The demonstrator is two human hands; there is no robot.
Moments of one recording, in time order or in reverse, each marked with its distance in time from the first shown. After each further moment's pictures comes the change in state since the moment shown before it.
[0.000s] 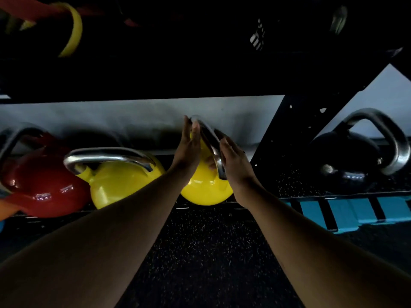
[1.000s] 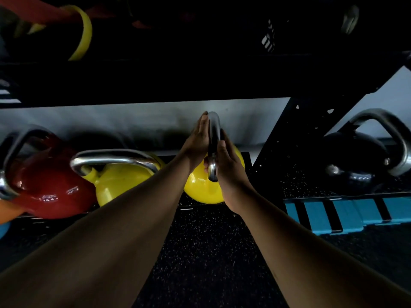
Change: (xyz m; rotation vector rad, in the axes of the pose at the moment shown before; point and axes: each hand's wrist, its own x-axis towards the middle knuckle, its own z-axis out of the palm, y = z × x) left_hand 0.025 0.015 0.003 0.081 -0.148 0.031; right_hand 0.004 0.019 0.030 0.198 -0.025 0.015
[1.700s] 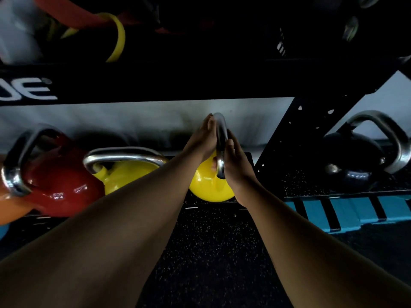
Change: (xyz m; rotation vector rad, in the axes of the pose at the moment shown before) left_hand 0.007 0.000 -0.010 0.285 0.033 -0.043; right_hand -0.004 -0.004 0.002 -0.260 0.043 -0.028
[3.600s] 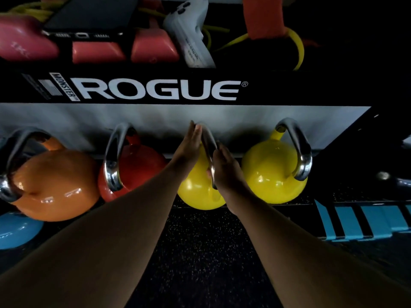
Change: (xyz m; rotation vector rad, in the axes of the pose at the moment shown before) left_hand -0.052 -0.105 -0.193 -0.371 0.064 -0.022; right_hand -0.037 -0.017 0.210 -0.225 0.032 0.066
